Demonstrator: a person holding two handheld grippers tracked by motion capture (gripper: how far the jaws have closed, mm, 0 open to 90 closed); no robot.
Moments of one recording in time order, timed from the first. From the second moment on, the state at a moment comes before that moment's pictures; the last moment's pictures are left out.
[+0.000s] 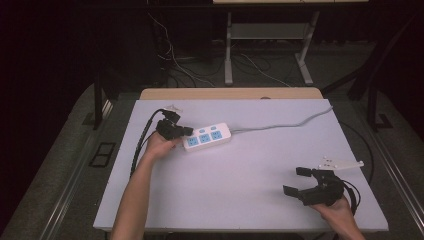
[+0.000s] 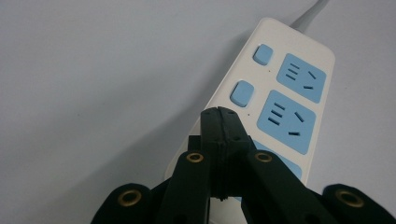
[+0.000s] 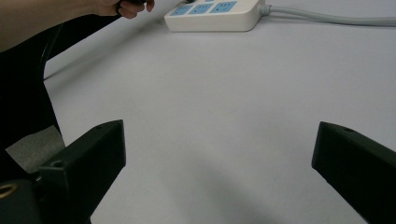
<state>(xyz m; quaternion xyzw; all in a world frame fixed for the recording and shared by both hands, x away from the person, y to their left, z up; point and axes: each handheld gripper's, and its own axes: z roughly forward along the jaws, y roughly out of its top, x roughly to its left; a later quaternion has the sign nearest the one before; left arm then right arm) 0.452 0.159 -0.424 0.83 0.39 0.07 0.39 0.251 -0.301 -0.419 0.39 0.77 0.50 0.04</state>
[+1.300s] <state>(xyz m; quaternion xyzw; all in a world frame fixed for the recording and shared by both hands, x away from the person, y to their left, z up) 0.466 0.134 -0.380 0.85 0.36 0.08 0.38 0.253 -0.303 -0.420 0.39 0.77 0.50 0.04</state>
